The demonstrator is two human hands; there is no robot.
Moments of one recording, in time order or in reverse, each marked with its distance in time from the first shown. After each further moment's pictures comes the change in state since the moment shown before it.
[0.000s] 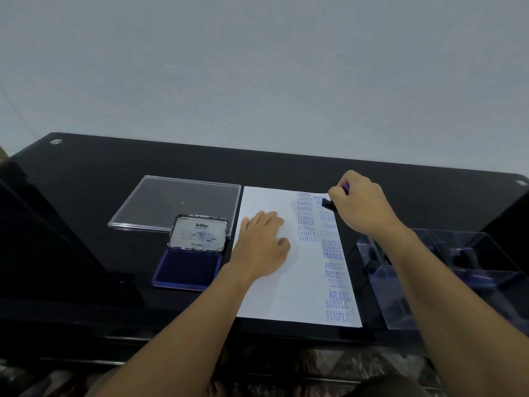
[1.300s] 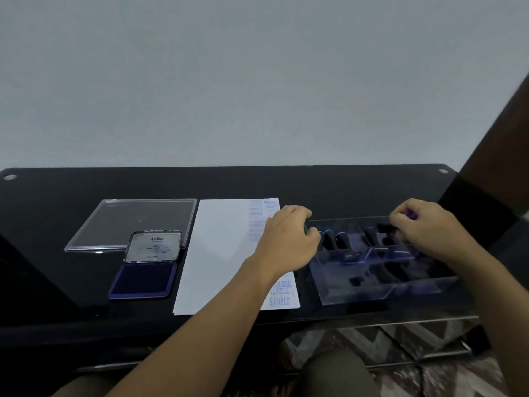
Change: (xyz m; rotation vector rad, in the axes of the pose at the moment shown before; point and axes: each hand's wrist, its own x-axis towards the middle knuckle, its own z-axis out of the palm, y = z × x) left_hand -0.021 0.159 -0.005 -0.194 -0.039 0.143; right_hand -0.095 0.124 -0.139 -0.041 0.052 0.254
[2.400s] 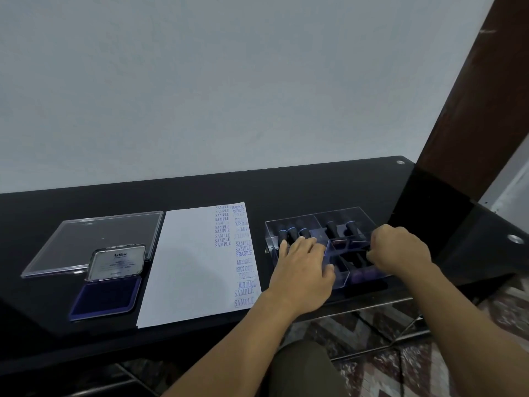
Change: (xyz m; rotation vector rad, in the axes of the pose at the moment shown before) left_hand -0.021 0.040 0.095 0.235 -0.111 0.260; right_hand -0.019 0.052 0.011 -0.464 -0.073 0.226
